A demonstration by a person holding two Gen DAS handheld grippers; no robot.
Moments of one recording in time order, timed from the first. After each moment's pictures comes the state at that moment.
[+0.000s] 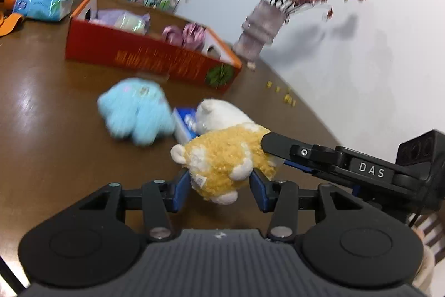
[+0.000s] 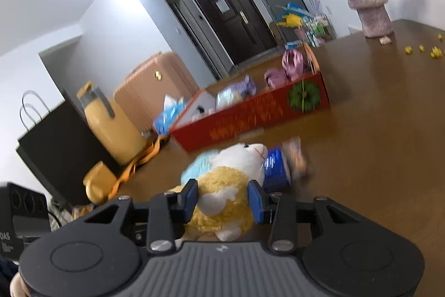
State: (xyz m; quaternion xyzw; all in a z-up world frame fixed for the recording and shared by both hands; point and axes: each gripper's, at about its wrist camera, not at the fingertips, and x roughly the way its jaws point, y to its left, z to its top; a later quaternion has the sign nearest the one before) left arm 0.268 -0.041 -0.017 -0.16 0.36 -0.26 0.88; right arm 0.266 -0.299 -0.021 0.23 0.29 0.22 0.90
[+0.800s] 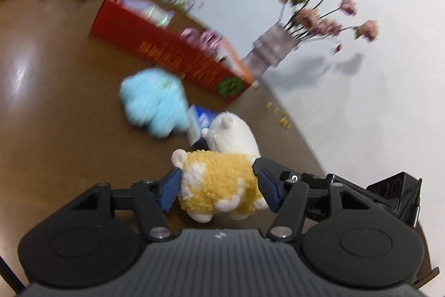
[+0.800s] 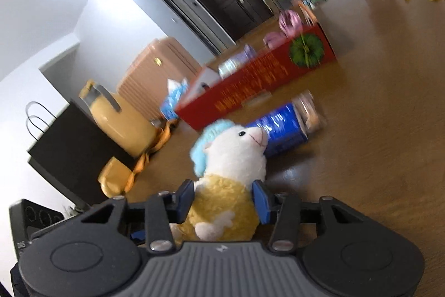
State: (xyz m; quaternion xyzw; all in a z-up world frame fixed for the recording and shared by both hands) left arm 0.272 -0.006 -0.027 -0.27 0.34 -0.26 0.86; right arm 0.274 -0.295 -0.042 0.30 0.31 0.24 0.87
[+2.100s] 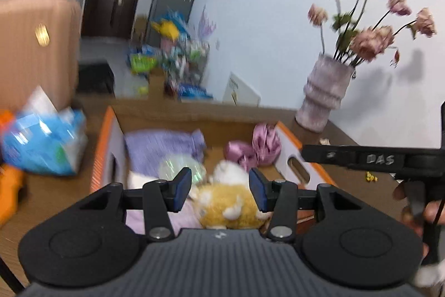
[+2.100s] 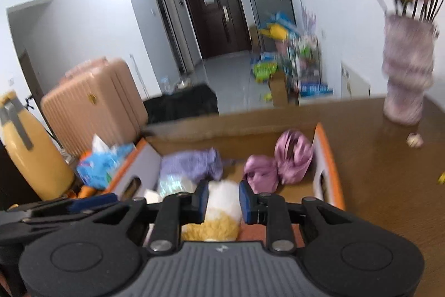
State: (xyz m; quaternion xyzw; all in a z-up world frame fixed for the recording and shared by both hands) left arm 0.501 -0.012 0.051 -0.07 0.27 -0.17 0.94; right arm 0.522 -0.254 0.063 0.10 0.30 0.15 0.94
